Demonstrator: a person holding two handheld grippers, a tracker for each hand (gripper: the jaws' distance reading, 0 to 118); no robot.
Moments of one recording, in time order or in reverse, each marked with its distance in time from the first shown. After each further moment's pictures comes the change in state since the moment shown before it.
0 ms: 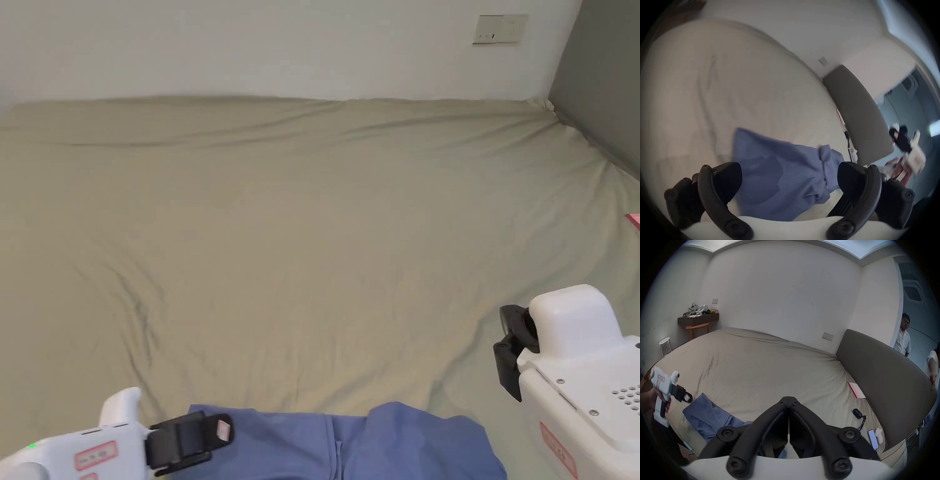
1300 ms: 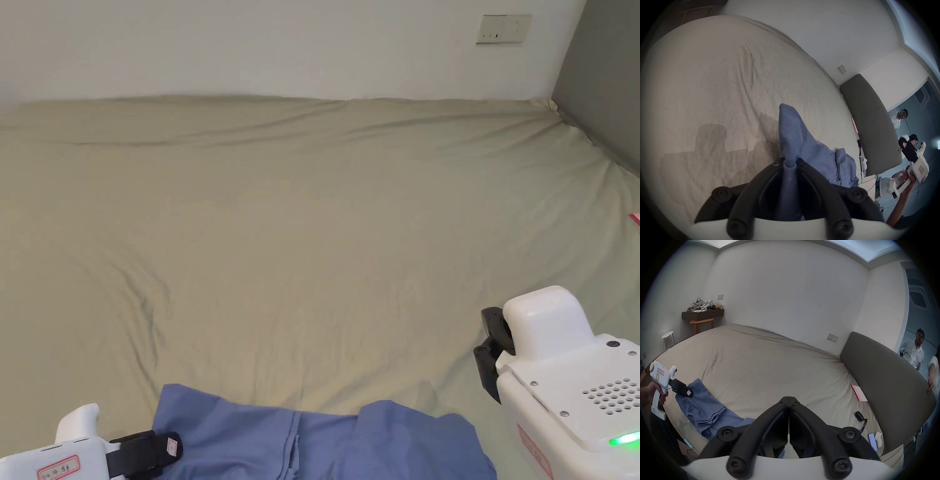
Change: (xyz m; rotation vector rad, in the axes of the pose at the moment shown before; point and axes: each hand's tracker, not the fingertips) left arm -0.015 -0.010 0.029 0.060 0.137 0.021; right arm -0.020 0.004 -0.001 -0.007 0.027 0.051
